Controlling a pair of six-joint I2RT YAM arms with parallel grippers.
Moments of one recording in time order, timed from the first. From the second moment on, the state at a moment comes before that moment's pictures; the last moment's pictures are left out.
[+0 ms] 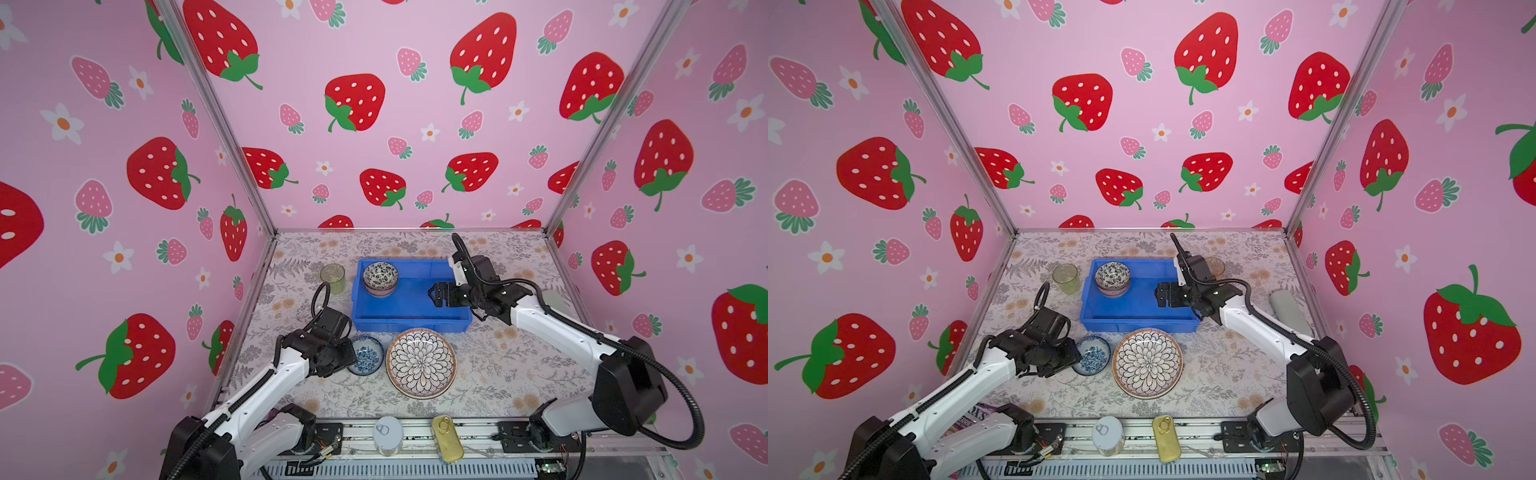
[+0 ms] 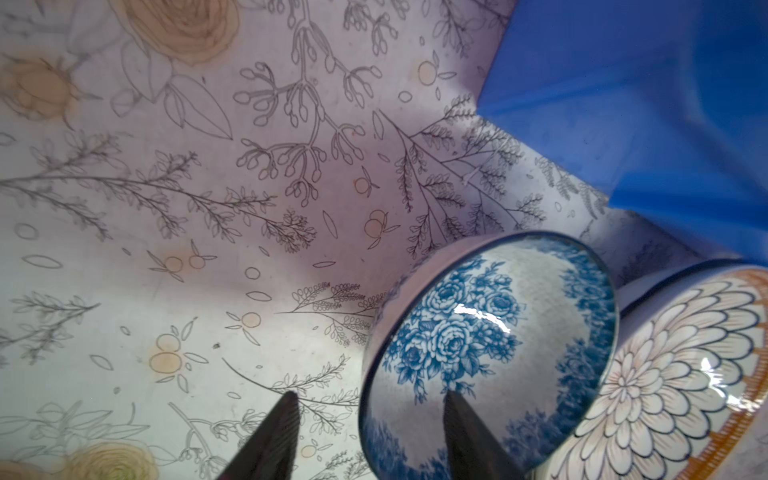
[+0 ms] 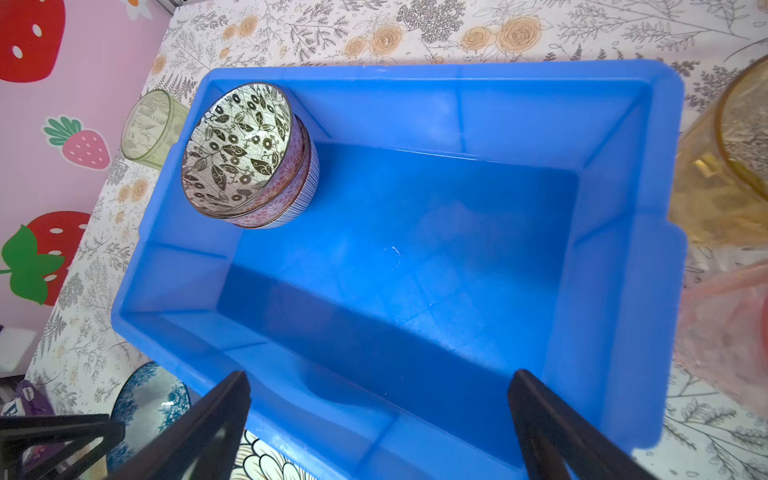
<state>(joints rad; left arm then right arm) -0.41 1.05 0.63 -0.84 0.08 -0.80 0.66 1.45 1.06 -0.37 -0.09 0.41</state>
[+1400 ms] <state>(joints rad) -0.42 0.85 0.77 -1.07 0.05 -0.85 0.76 1.60 1.31 -0.45 -0.30 0.30</state>
